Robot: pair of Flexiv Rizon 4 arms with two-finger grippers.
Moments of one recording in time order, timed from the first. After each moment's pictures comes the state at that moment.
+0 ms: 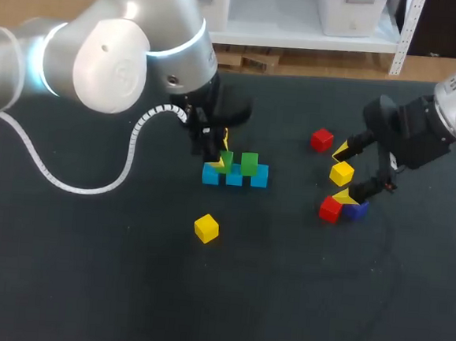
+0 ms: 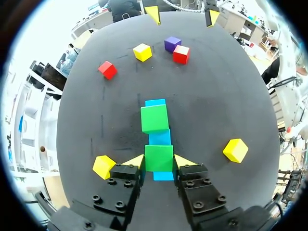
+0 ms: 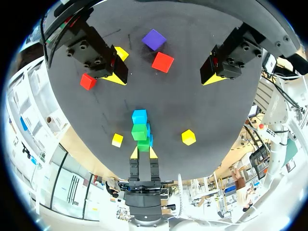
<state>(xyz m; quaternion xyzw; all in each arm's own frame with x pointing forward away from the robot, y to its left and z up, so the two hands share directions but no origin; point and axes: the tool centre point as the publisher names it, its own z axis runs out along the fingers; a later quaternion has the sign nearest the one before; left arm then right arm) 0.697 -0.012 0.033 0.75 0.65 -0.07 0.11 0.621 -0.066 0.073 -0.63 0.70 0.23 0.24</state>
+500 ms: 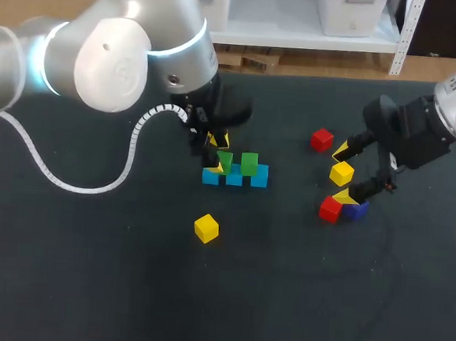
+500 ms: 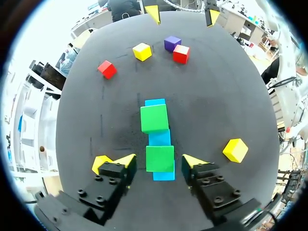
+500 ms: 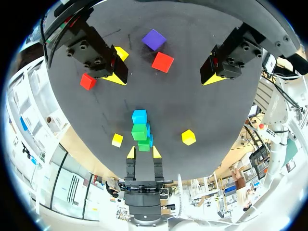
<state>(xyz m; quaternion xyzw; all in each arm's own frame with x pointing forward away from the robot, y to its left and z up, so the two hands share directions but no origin) 0.697 -0.012 0.032 0.75 0.65 -0.07 0.11 0.621 -0.066 0.073 -0.63 0.70 0.23 0.24</state>
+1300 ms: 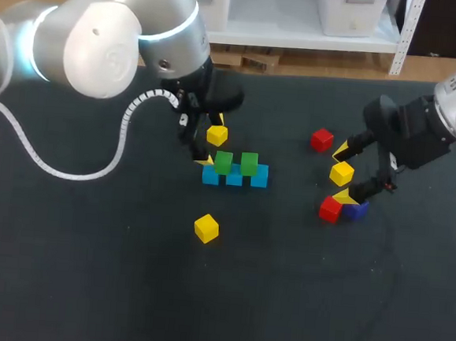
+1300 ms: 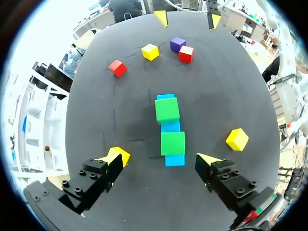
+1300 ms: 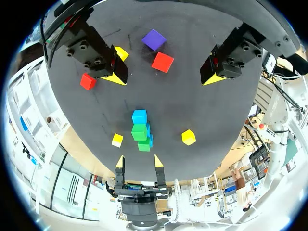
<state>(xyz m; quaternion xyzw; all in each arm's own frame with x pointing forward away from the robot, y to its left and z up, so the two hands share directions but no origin) 0.714 0.005 0.054 0.76 0.64 -0.05 0.12 0.621 -0.066 0.073 -0.63 0.70 0.23 0.24</state>
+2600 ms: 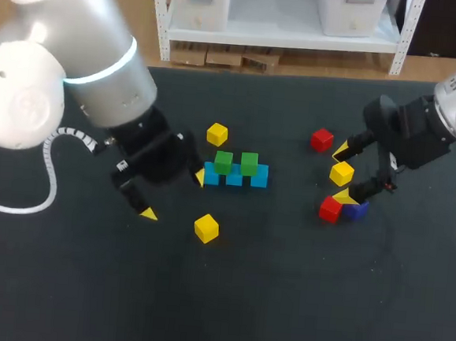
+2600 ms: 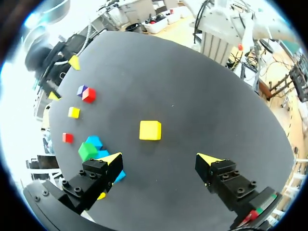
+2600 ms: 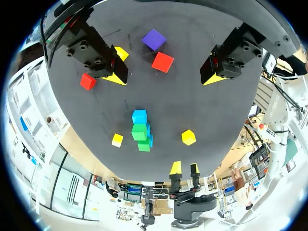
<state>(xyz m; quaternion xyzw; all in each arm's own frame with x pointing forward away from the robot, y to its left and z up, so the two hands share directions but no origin) 0.585 0.050 0.054 0.93 0.33 -0.07 0.13 0.621 -0.066 0.073 -0.63 0.70 0.23 0.24</state>
